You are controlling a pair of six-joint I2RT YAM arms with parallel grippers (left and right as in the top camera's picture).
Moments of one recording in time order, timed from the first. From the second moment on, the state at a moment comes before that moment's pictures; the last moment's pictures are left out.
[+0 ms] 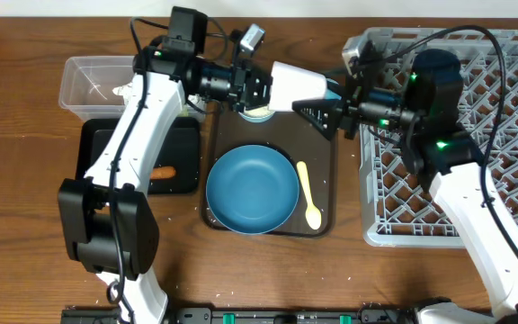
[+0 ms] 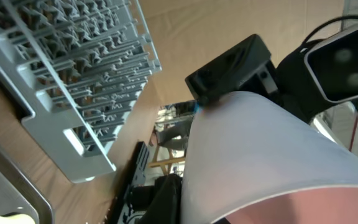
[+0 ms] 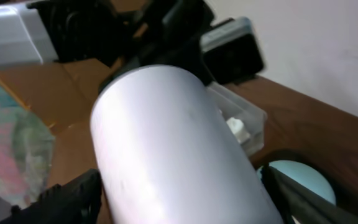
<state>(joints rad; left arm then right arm) -0.21 1.91 1.70 -0.87 1.45 -0.22 0.24 1.42 1.13 0.01 -0.96 0.14</state>
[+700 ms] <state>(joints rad) -0.22 1.91 1.70 -0.87 1.40 -0.22 0.17 1.43 1.13 0.06 -1.01 0.20</state>
